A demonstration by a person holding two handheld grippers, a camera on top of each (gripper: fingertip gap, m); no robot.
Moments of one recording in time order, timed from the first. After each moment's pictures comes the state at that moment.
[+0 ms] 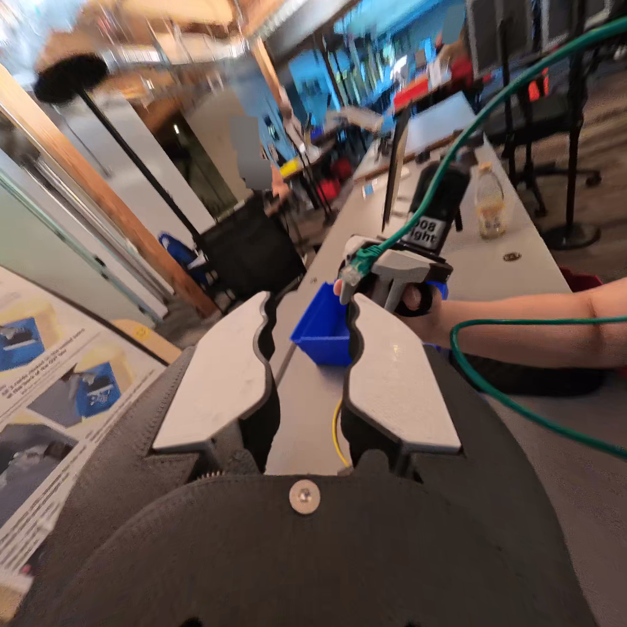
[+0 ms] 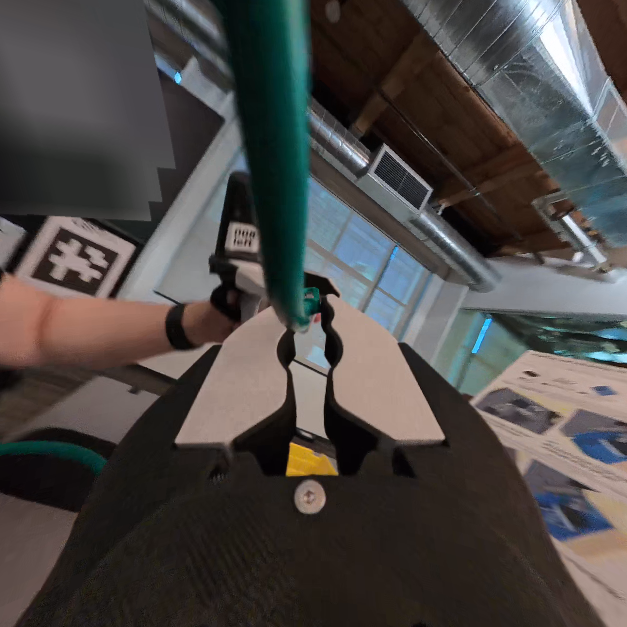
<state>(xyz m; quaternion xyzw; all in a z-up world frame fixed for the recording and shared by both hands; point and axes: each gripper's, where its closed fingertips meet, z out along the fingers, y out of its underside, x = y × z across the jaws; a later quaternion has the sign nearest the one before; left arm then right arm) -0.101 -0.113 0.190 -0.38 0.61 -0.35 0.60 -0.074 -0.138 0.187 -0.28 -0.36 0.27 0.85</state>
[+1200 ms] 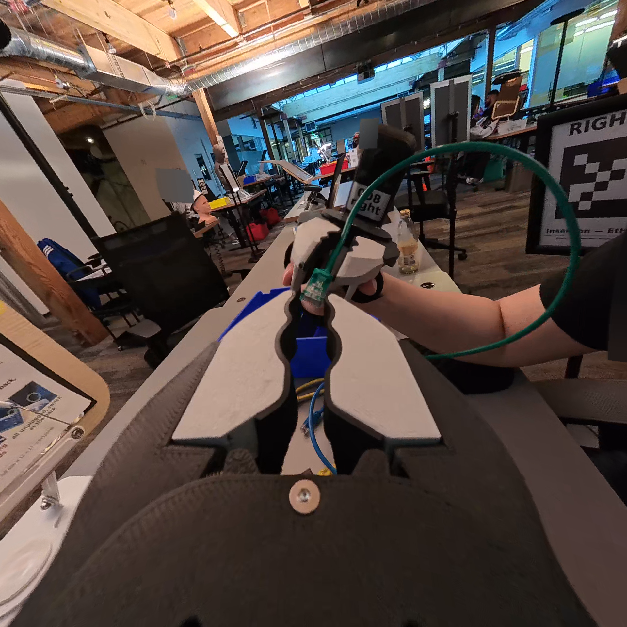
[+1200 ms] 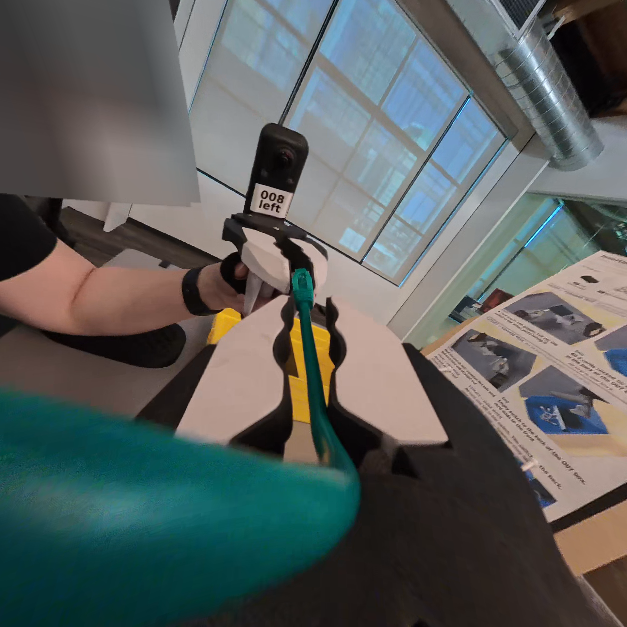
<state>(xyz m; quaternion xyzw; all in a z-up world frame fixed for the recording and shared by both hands) -0.097 -0.090 0.126 -0.36 0.59 -0.51 0.51 -0.083 -0.094 0.134 -0.44 -0.47 0.21 0.74</state>
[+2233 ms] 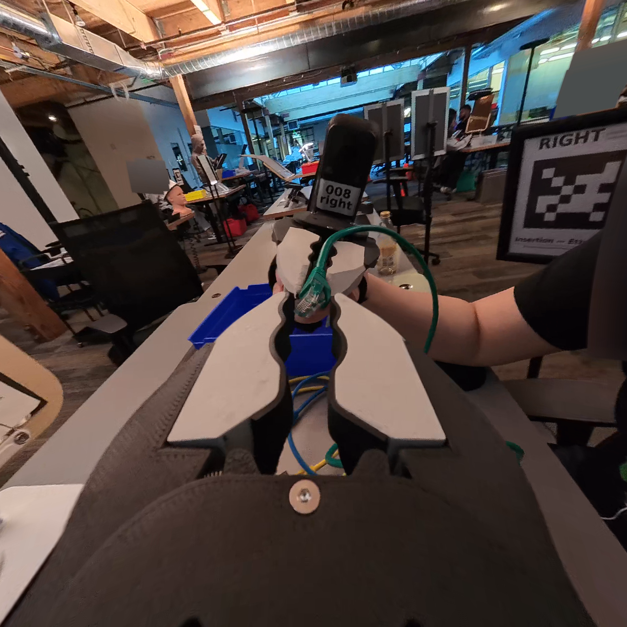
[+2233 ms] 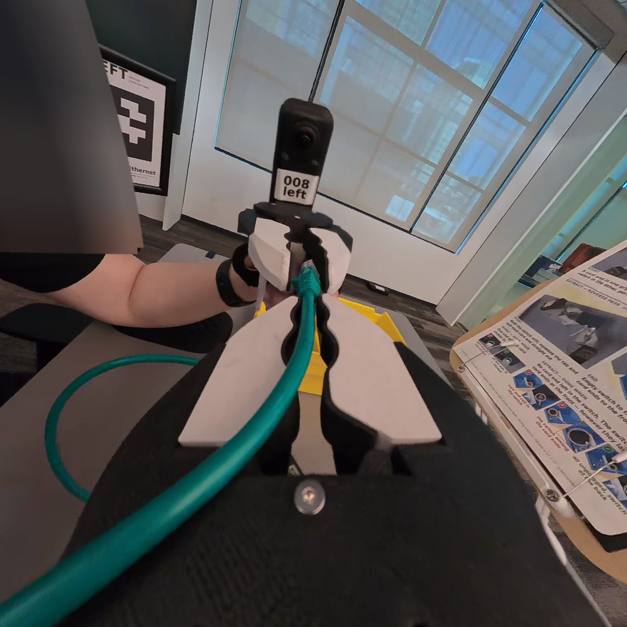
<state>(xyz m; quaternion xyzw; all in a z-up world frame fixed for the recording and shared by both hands) -0.091 -0.098 0.115 -0.37 0.59 -0.54 0.48 -0.093 -0.090 0.113 -0.49 -0.48 0.27 0.67</state>
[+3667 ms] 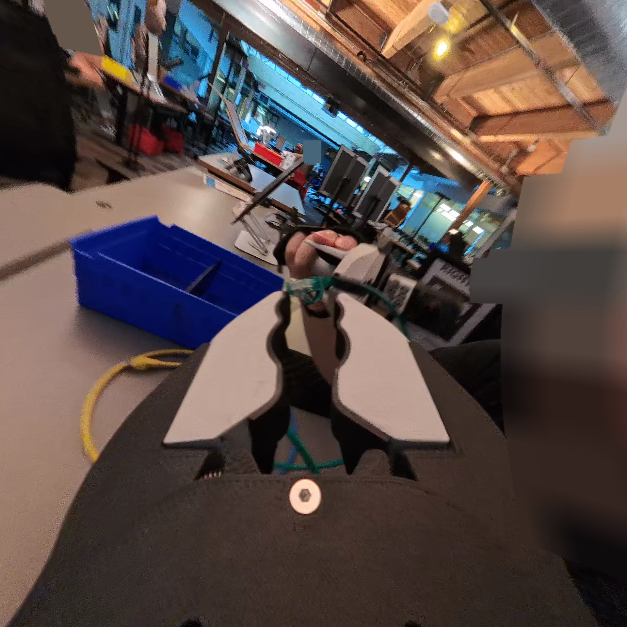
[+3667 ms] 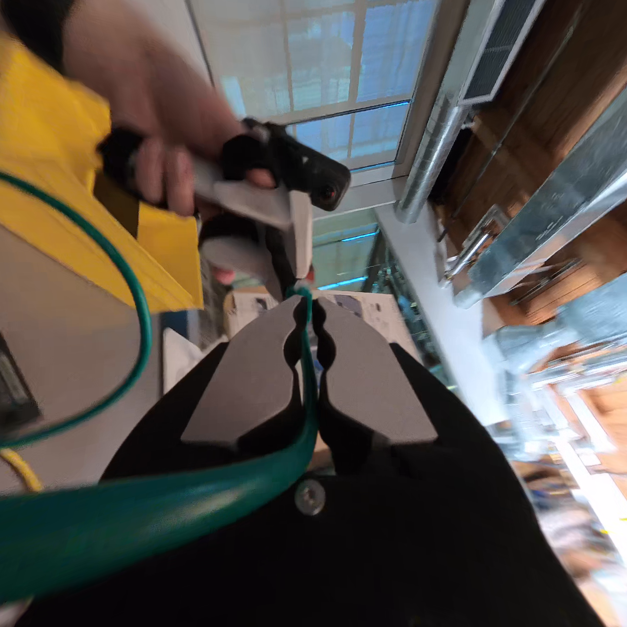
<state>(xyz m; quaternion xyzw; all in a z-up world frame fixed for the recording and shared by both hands) -0.081 -0.068 0.105 -0.50 0.47 -0.68 0.25 -0.080 -0.081 0.115 -0.33 -0.54 -0.27 0.72</state>
